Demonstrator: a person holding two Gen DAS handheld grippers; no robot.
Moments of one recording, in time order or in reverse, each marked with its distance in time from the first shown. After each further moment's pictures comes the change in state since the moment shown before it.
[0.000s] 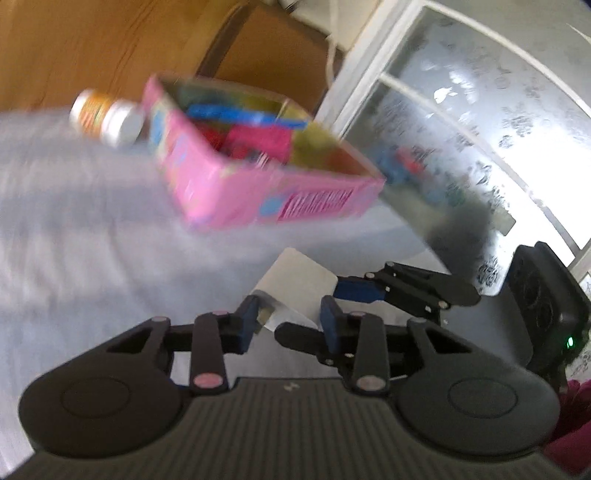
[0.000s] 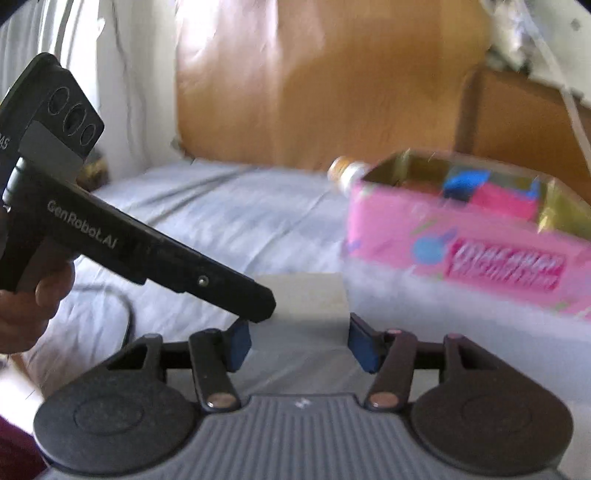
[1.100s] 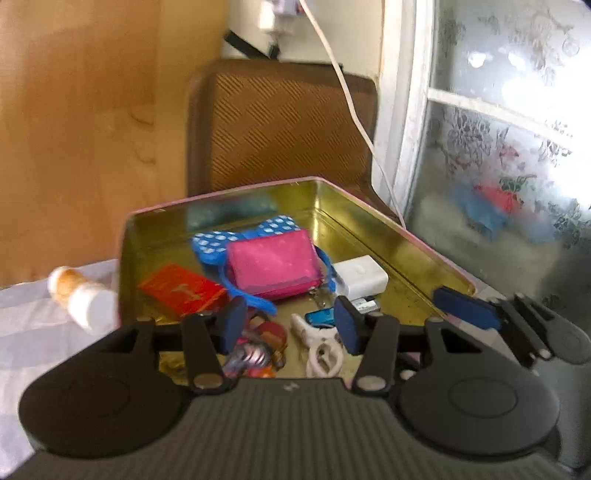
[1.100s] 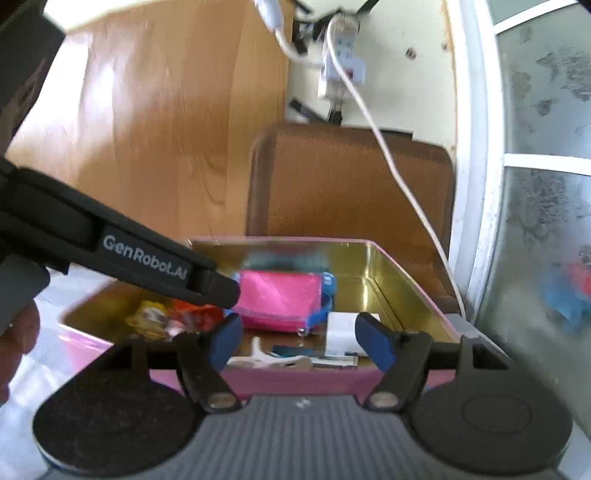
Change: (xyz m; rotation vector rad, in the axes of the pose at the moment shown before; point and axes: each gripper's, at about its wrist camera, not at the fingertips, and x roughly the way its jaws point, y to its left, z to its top) left arm 0.110 -0.069 0.100 0.208 -0.147 0.387; right arm 0.028 -0.129 0.029 0.160 -0.235 -0.457
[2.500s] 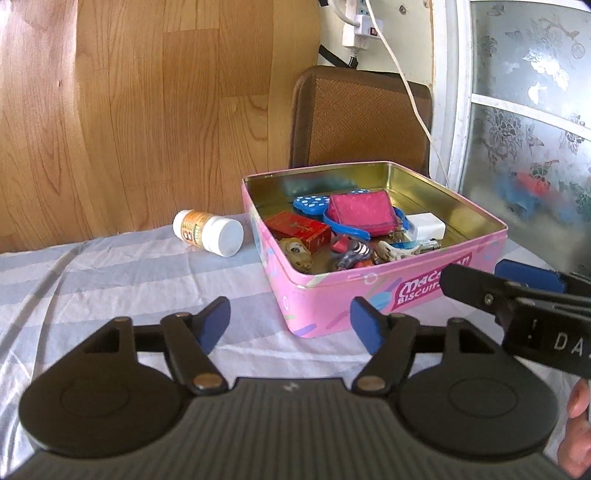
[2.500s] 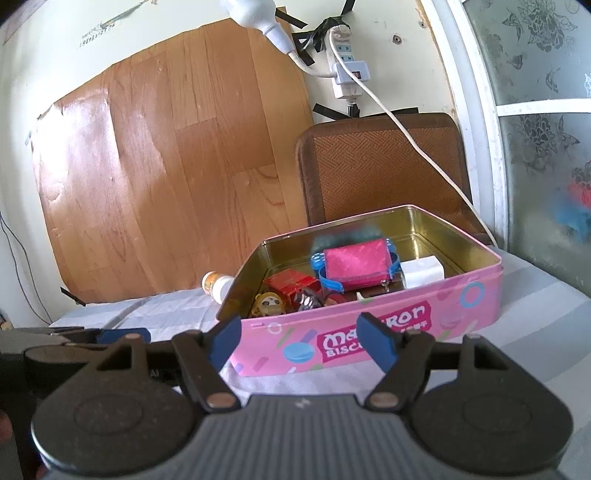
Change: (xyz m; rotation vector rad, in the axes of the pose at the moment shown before) left arm -0.083 0.040 -0.069 -0.028 -0.023 0.194; right arm -0.076 0.052 0.006 0.241 0.075 0.117
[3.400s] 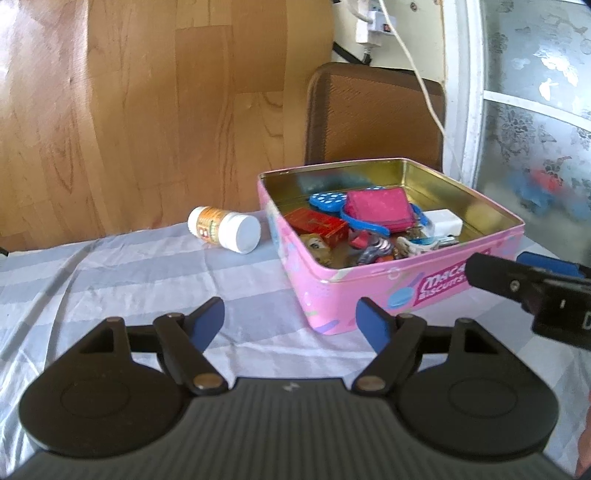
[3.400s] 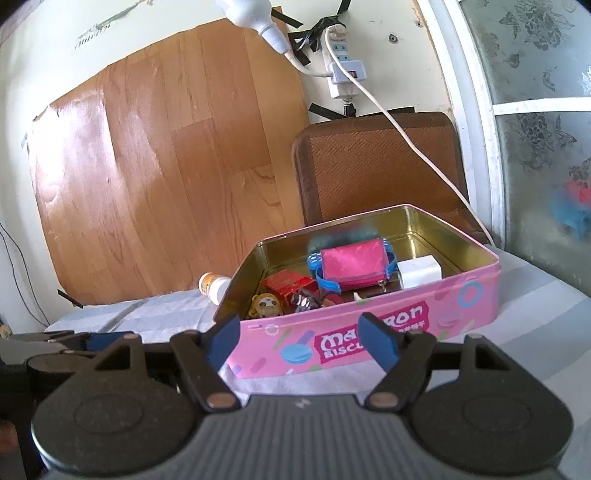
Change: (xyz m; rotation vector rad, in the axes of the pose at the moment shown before) left arm 0.005 0.016 -0.005 -0.001 0.008 0.030; right arm 0.001 0.002 -0.001 0.005 0.006 -0.013
